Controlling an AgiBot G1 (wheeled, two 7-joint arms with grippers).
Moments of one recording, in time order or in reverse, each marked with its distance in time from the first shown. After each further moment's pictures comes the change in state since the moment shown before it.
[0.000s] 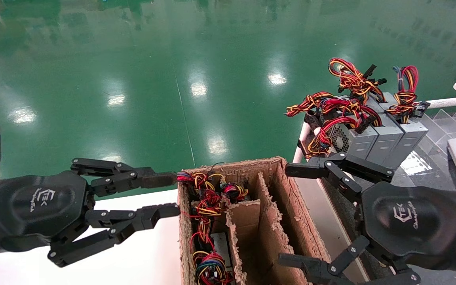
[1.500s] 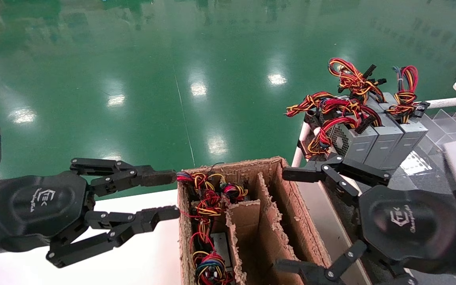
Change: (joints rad) left arm 0.000 0.000 0.000 0.000 0.000 0.000 0.000; right arm 0.004 -0.002 -0.015 0.004 -0.033 0.021 0.016
